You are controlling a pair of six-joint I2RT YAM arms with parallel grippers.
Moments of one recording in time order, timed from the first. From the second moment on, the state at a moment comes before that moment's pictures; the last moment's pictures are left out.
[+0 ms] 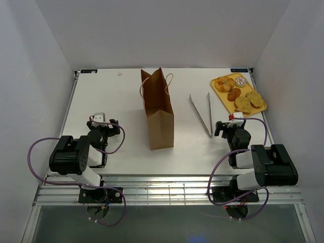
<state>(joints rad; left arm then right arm) -0.02 1.59 0.14 1.34 0.00 -0.11 0.06 1.42 0.11 1.15 -0.02 -0.08</state>
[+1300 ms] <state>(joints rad) -0.02 1.17 0.47 0.40 -0.06 -0.40 0.10 1.16 0.63 0.12 -0.25 0.14</state>
